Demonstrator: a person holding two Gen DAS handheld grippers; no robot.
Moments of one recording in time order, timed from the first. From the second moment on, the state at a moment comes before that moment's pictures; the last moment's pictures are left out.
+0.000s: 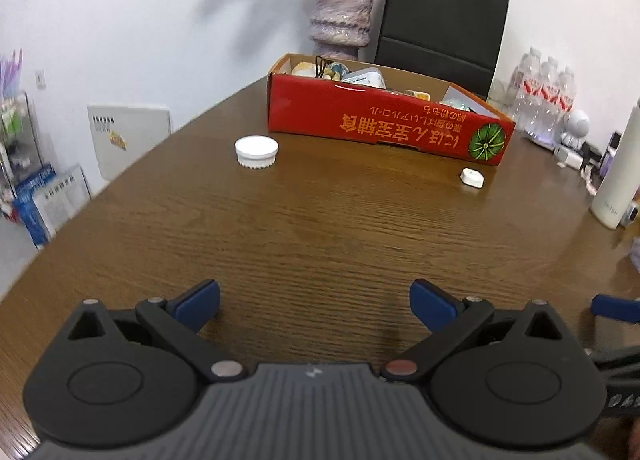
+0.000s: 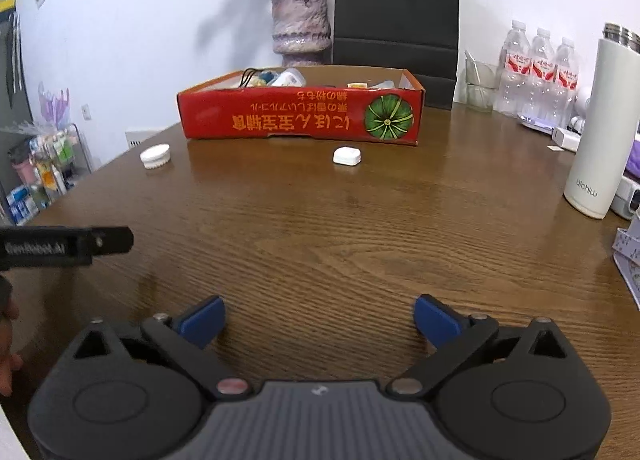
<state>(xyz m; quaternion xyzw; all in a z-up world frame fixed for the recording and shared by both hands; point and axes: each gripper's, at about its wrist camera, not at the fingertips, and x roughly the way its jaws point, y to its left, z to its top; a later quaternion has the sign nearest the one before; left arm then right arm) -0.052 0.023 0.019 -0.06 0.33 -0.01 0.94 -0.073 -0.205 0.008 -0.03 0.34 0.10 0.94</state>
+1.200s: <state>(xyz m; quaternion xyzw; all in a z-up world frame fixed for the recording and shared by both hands) 0.061 0.041 0.071 0.02 0.23 -0.07 0.97 0.077 -0.198 0.054 0.00 0.25 0.11 0.96</state>
